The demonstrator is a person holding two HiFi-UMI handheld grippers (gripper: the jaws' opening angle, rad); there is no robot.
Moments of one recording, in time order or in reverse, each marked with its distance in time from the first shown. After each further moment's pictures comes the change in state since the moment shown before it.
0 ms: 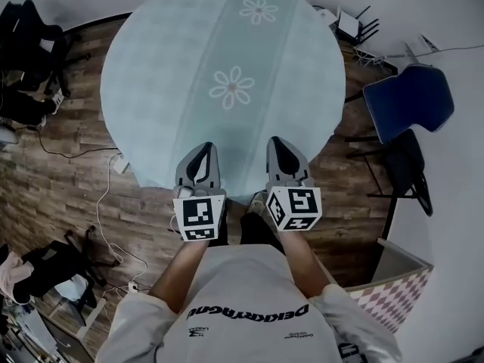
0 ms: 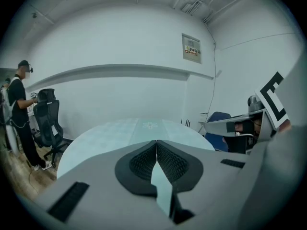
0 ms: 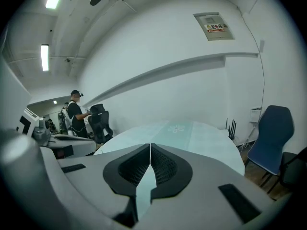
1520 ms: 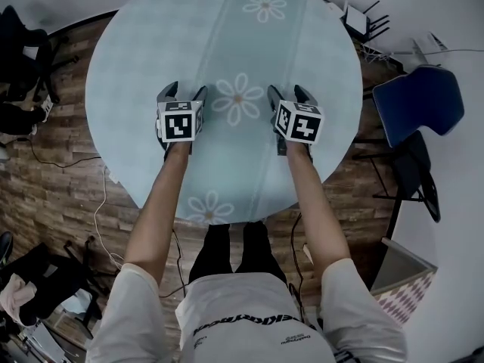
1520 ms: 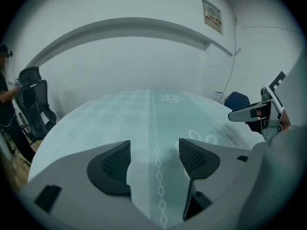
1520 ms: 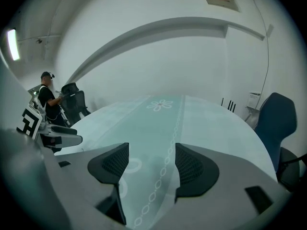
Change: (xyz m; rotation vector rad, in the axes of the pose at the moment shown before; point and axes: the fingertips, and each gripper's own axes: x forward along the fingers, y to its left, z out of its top) left arm 0.260 0.144 -0.098 -0.073 0.307 -0.029; right arm 0.242 -0.128 -0.063 0.045 0.275 -0.151
